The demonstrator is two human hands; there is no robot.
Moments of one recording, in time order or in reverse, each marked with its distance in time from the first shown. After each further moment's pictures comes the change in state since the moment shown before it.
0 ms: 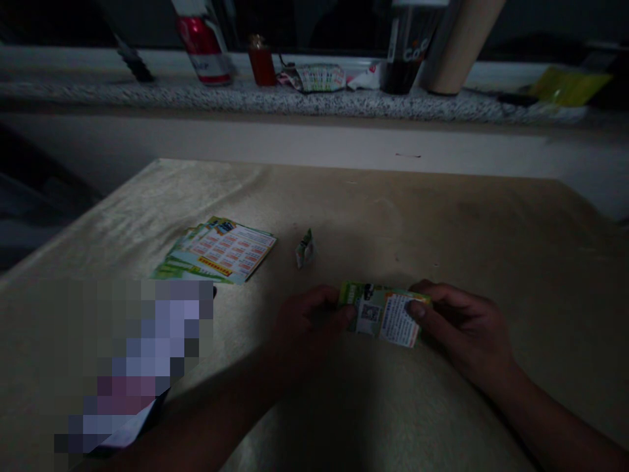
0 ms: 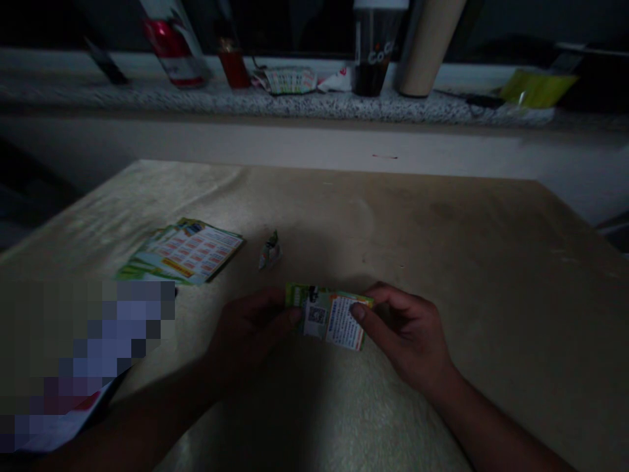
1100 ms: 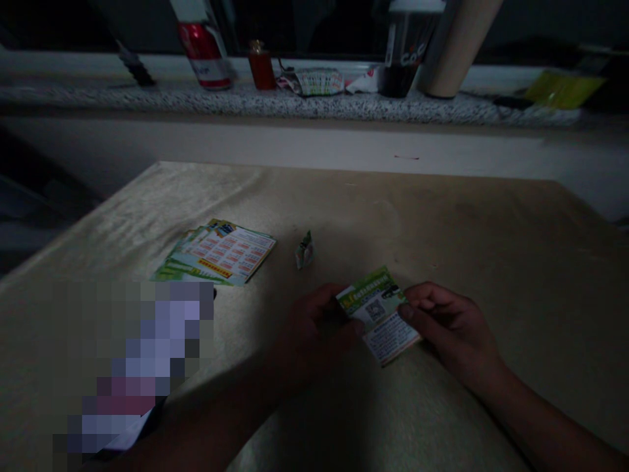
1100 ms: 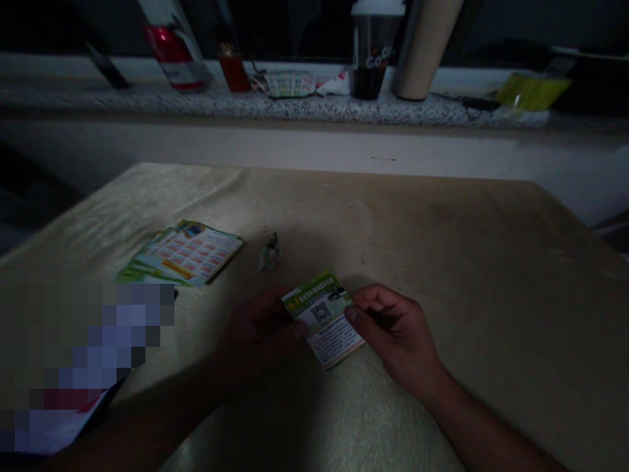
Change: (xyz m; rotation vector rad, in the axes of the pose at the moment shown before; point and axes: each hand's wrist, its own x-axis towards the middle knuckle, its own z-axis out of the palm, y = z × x) left_hand -0.001 0.003 0.007 -0.102 -0.093 -0.010; right_hand -0.001 0.001 0.010 0.214 0.007 0.246
